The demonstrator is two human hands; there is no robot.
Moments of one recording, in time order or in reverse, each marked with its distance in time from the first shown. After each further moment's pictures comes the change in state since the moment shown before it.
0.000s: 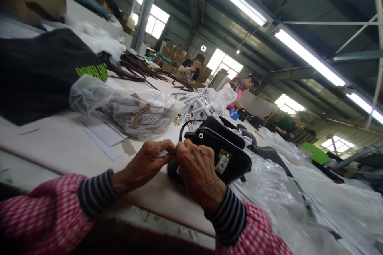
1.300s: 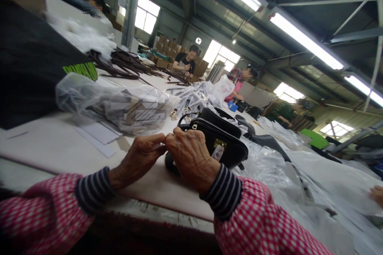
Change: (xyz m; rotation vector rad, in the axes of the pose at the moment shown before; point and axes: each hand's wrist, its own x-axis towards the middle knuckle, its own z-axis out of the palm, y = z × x) left_hand -0.001 0.000 0.001 0.033 0.074 0.157; right_hand 0.007 0.005 -0.019 0.002 -0.063 -0.173
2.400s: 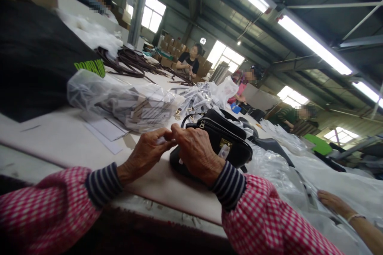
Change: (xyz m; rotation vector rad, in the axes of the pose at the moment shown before) left_hand 0.003 -0.007 0.001 -0.040 0.058 -0.273; right_hand 0.016 0.006 0.014 0.052 0.038 0.064
